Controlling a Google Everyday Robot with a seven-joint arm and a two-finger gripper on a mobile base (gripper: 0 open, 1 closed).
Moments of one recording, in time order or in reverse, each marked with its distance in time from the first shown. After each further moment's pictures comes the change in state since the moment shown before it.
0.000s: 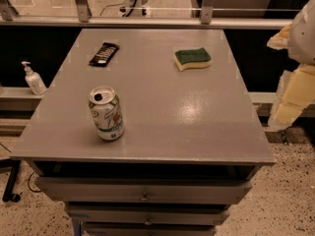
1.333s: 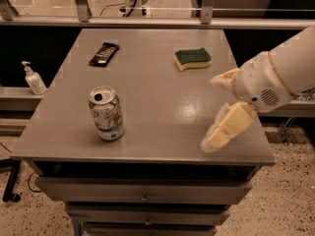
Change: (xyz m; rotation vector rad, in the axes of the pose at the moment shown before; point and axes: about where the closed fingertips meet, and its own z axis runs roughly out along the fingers) arm -0.082 0.047 0.080 -0.219 -0.470 0.097
